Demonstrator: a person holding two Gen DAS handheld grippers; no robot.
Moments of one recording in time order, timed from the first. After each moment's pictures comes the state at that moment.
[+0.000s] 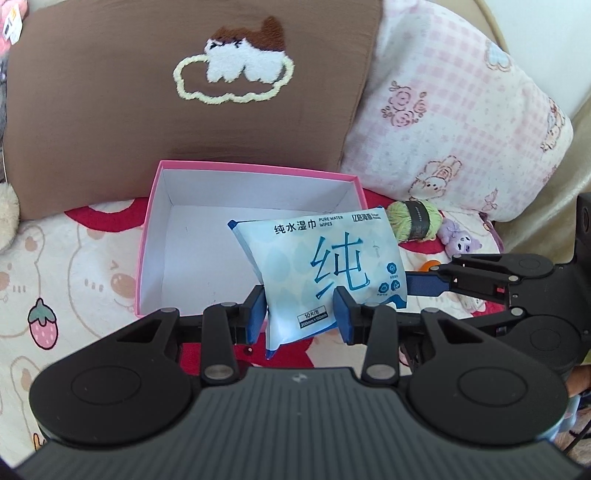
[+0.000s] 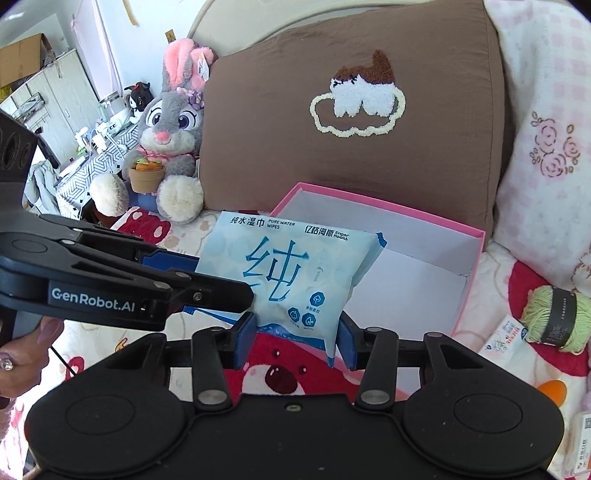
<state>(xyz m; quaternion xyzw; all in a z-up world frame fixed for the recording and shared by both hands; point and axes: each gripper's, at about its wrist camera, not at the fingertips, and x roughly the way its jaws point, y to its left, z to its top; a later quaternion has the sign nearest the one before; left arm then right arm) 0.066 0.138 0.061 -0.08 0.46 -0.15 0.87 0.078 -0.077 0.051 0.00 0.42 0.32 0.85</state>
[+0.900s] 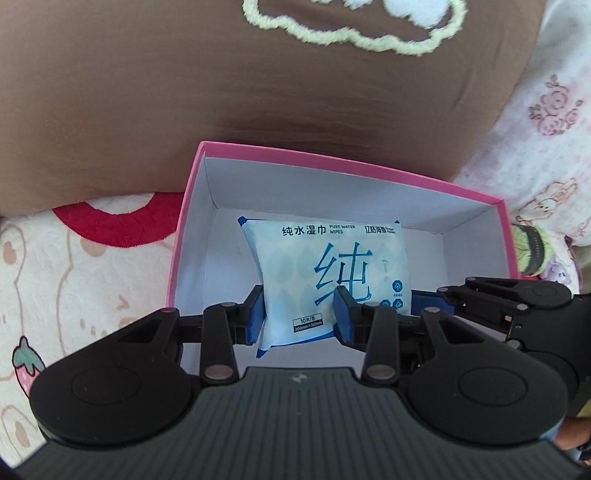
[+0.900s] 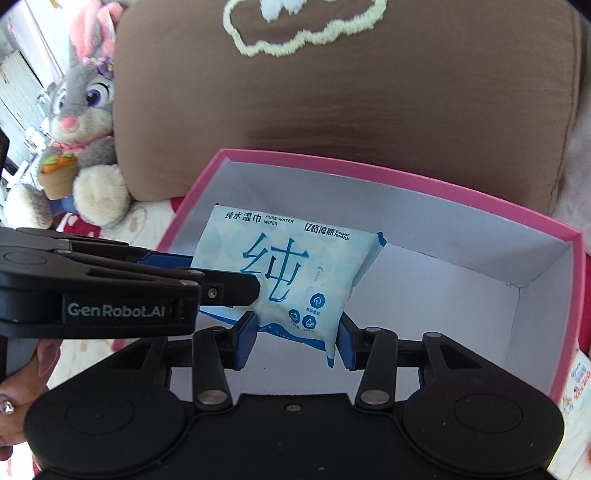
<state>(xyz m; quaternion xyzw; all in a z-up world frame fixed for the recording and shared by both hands) 0.218 0.177 -0.054 -0.09 0.52 -0.08 0.84 0.216 -0.006 -0.061 0.01 0.50 0.27 0.82</state>
